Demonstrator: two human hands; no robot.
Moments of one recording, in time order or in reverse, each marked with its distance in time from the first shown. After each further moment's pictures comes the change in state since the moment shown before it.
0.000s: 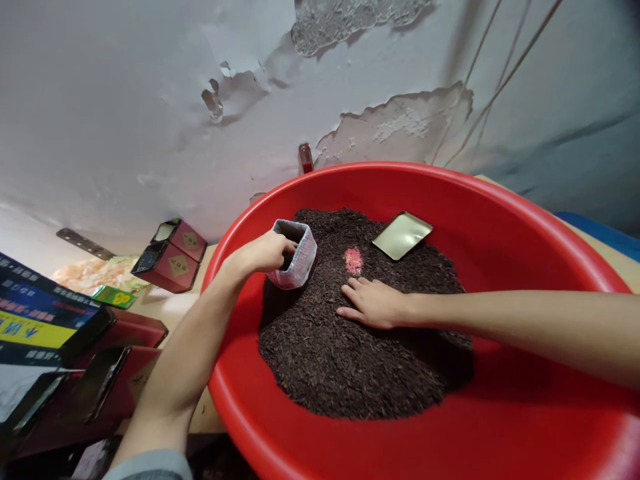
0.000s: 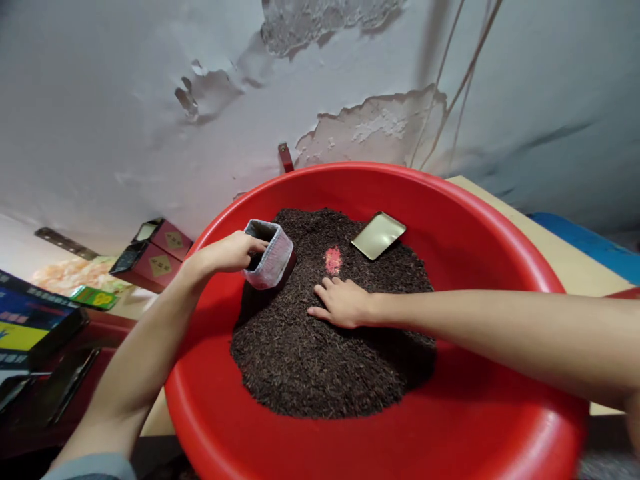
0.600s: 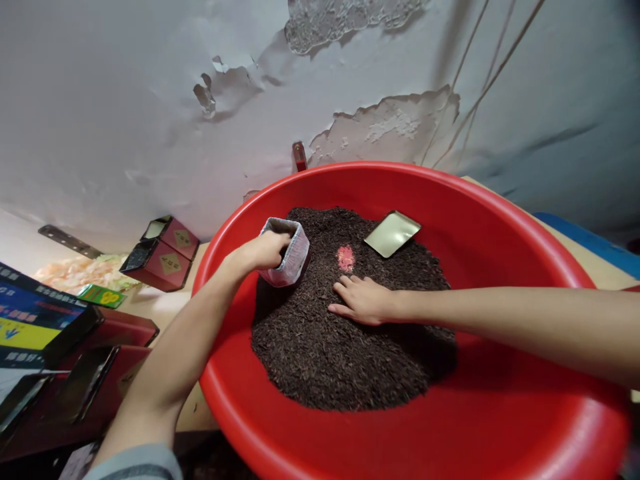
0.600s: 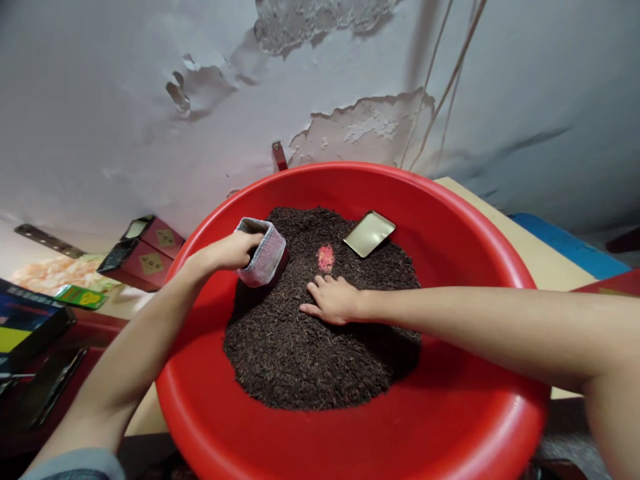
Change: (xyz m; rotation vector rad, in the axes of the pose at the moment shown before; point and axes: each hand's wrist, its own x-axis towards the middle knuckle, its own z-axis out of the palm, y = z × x) left_hand 0.014 0.000 0.008 0.118 0.069 0.048; right_hand 0.001 0.000 0.006 -0.008 0.011 0.012
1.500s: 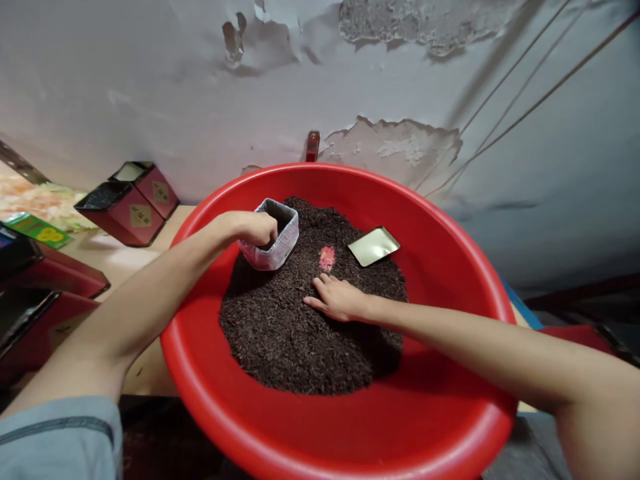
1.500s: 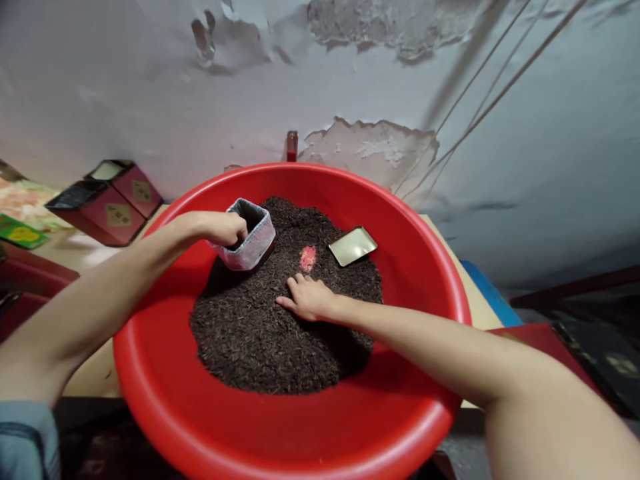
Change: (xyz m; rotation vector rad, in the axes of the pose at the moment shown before) left_hand 0.004 -0.010 0.005 -0.191 -0.193 -0.021; right_hand 0.000 -0.003 -0.006 -0.028 -0.106 0.013
